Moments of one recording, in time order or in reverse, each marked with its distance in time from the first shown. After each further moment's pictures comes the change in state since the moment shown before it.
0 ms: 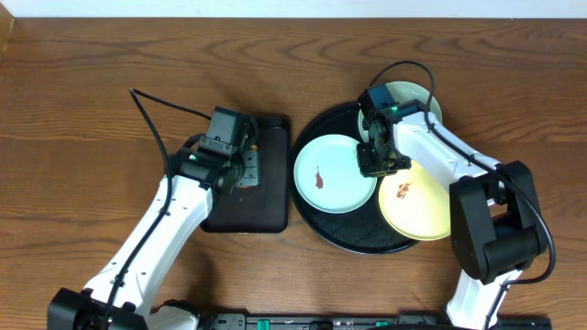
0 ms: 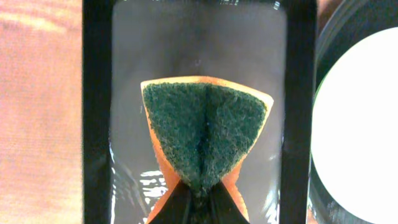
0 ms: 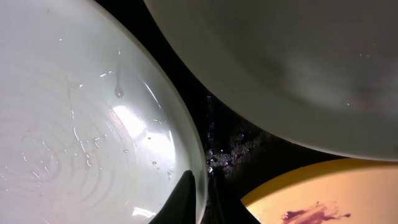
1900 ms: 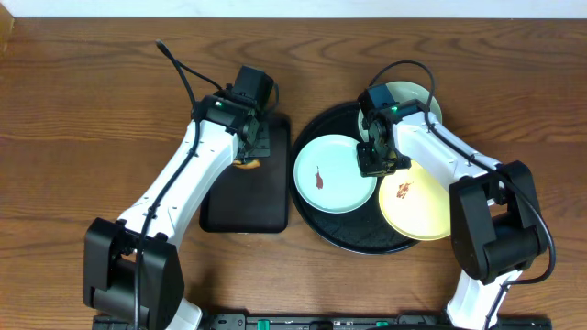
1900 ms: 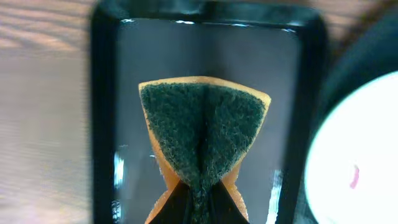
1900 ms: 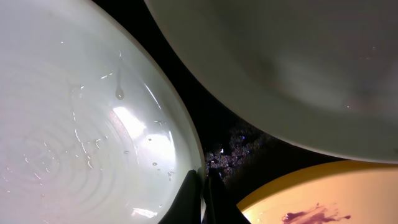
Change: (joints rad) left arm -0.031 0.293 0.342 -0.196 -0.065 -0.061; right arm 0.000 0.000 -0.001 0.005 0.000 -0.003
